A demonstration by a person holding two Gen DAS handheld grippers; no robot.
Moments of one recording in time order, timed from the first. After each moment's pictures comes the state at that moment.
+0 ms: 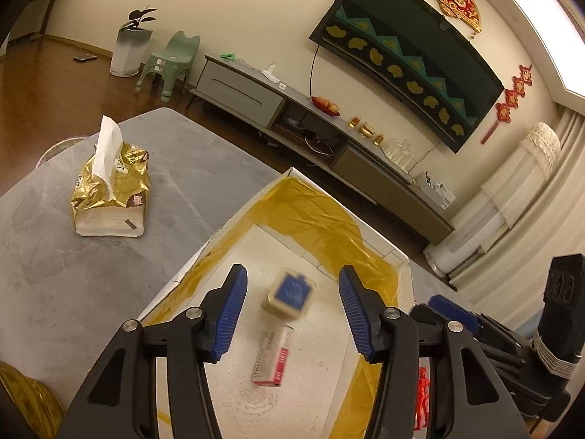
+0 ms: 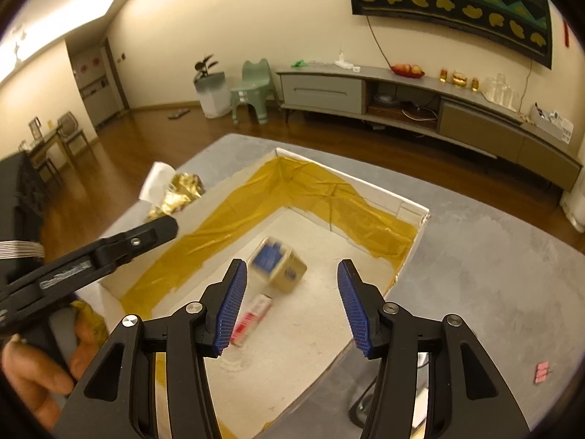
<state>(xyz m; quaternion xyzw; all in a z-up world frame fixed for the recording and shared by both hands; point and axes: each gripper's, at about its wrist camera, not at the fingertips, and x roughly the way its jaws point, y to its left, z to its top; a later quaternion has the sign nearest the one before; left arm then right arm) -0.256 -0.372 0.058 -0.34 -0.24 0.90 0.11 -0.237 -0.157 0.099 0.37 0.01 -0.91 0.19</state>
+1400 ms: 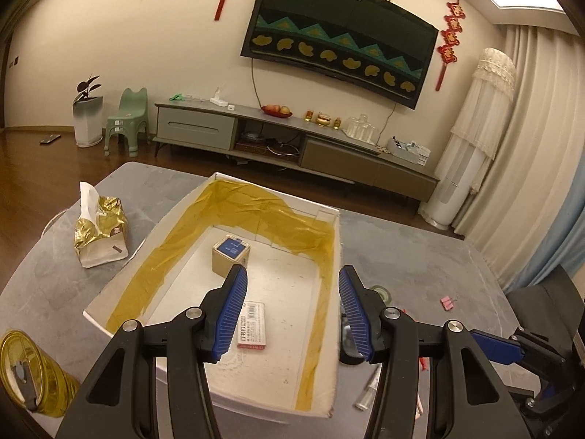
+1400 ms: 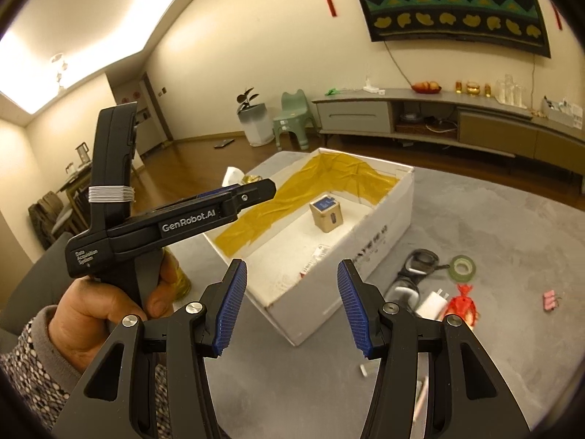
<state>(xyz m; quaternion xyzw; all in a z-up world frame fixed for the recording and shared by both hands) -0.160 -0.286 0.107 -0.30 -0.09 0.93 0.17 -0.070 -0.090 0.123 0.32 -0.05 -0.91 0.26</state>
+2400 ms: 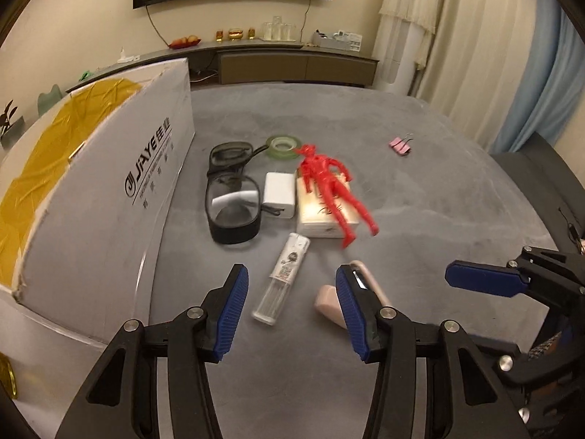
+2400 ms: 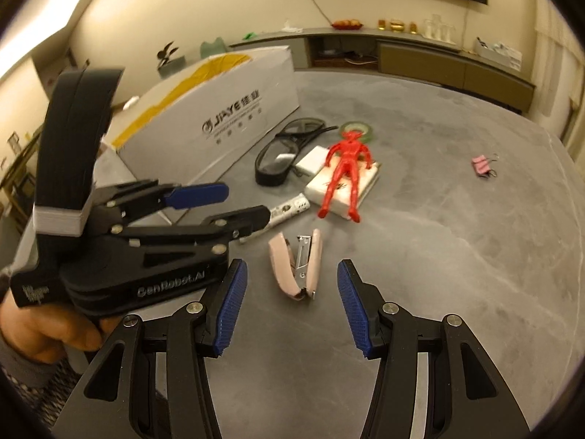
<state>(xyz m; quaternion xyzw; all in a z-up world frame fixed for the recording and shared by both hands) -0.113 -0.129 -0.020 -0.42 0.07 0.86 0.27 -0.035 -0.003 -0.002 0.43 -0.02 -0.89 0.12</state>
